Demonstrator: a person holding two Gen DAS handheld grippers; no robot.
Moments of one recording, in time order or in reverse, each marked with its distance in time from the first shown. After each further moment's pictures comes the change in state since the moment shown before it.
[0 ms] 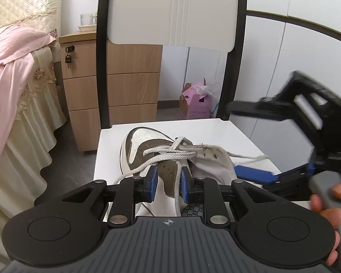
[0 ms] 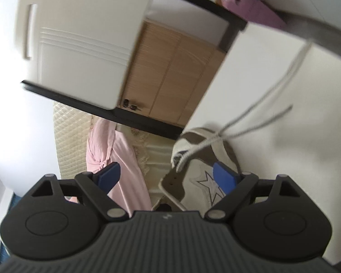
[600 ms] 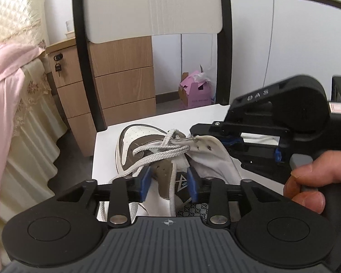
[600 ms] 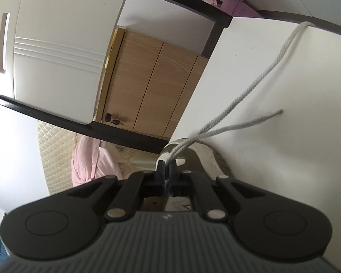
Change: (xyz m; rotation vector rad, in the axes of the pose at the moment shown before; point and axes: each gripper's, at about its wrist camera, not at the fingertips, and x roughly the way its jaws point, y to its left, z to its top) left arm 0.016 -0.023 -0.001 0.134 0.032 0.067; right arm 0.033 -0.009 -0.002 0.030 -0.076 -0.056
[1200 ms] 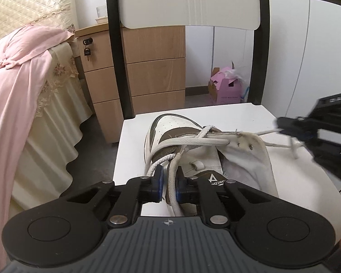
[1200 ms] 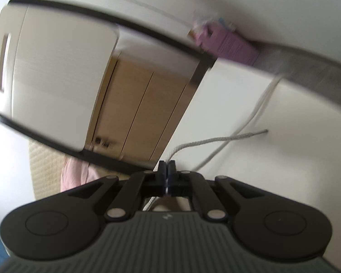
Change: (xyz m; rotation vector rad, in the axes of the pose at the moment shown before) left arm 0.010 0.015 0.001 -0.101 0.049 0.122; right arm -0.040 -0.012 0.036 -0.025 -0.143 -0.076
